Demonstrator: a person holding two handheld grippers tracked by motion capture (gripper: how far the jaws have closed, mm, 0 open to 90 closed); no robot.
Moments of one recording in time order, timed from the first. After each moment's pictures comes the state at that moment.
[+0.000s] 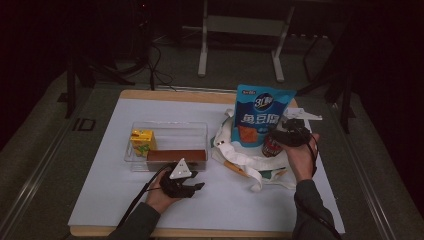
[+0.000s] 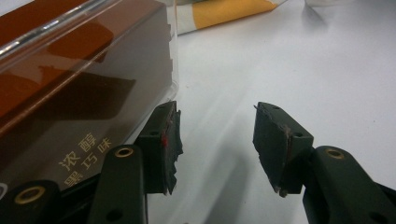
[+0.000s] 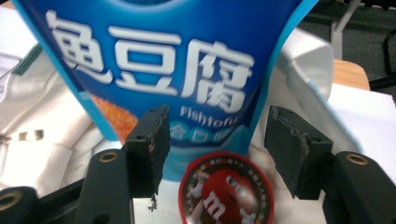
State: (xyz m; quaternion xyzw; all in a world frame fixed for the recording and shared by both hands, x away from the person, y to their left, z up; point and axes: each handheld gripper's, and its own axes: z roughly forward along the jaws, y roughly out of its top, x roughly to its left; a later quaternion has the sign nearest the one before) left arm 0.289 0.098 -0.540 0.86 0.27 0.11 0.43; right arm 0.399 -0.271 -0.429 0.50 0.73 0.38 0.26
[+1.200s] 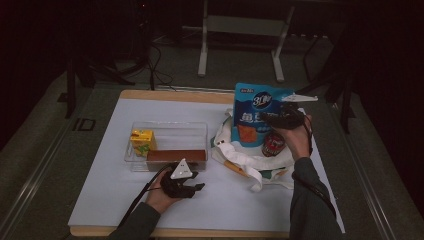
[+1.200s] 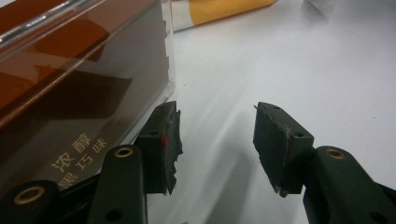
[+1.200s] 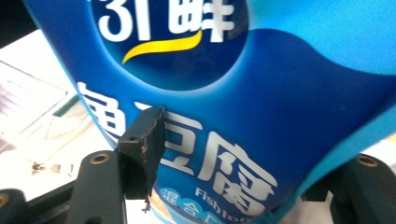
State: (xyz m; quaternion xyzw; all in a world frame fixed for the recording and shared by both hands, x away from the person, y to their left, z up) left arm 0.290 0.097 -0.540 0.86 0.26 0.11 0.42; right arm 0.447 -0.264 -0.414 0.43 0.77 0.43 0.20
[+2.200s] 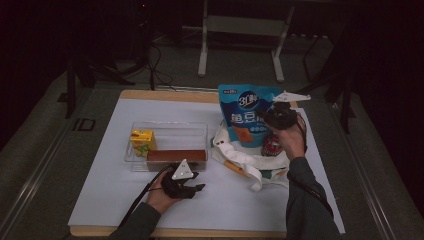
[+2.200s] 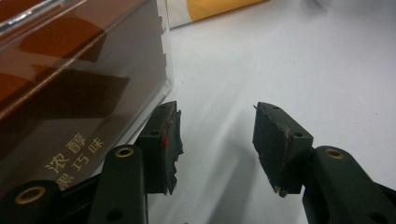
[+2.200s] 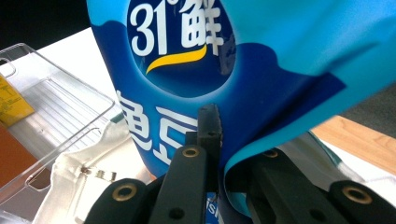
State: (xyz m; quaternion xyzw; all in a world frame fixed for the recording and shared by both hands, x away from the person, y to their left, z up) left arm 0.289 0.095 -0.541 0.86 0.26 0.11 0.42; right arm 0.432 -0.235 -0.395 0.37 0.78 0.45 0.21
